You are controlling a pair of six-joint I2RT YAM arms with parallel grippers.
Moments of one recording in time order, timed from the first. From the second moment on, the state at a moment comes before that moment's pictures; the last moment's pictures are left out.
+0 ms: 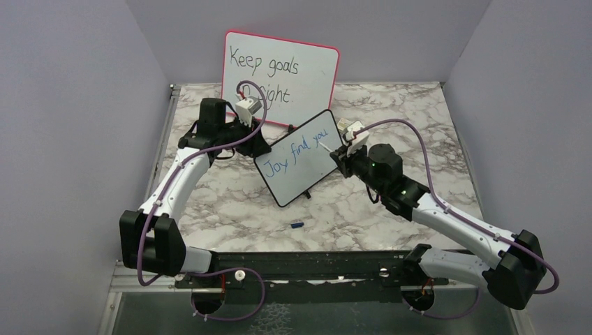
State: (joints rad) left arm -0.19 1.37 1.13 -0.45 0.69 0.05; right arm 0.75 1.08 0.75 0.11 0.13 -0.06
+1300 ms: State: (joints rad) left arm -0.18 1.41 1.08 -0.39 0.84 0.05; right arm 0.93 1.10 0.66 0.11 0.15 -0.11
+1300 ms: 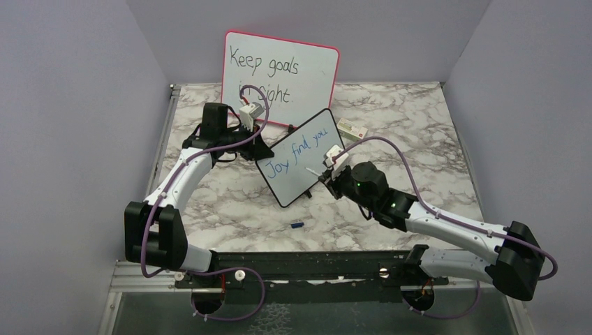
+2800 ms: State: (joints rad) left arm -0.20 1.40 1.07 -0.39 0.82 0.06; right arm 1.01 1.29 0.65 0.26 0.25 -0.13
